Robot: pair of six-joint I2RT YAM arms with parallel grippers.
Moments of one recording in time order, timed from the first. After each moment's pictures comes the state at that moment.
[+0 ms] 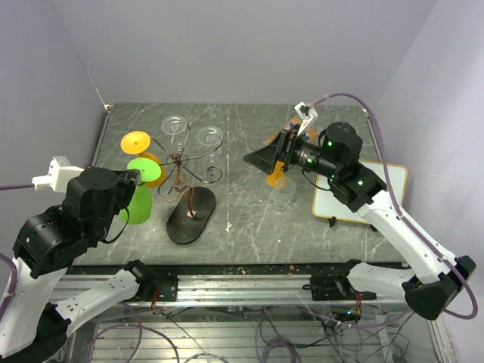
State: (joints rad) left arm -0.70 0.76 1.45 -1.22 -0.73 -1.45; right arm 0.63 1.11 1.20 -0.19 -0.40 0.57
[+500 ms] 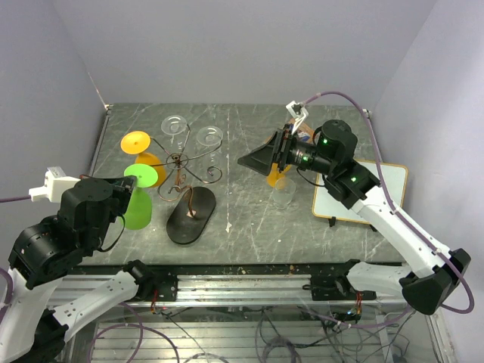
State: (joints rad) left arm -0.70 0.68 1.39 -1.23 -0.73 -1.50; right arm 0.64 1.16 1.22 -0.11 -0.53 0.64
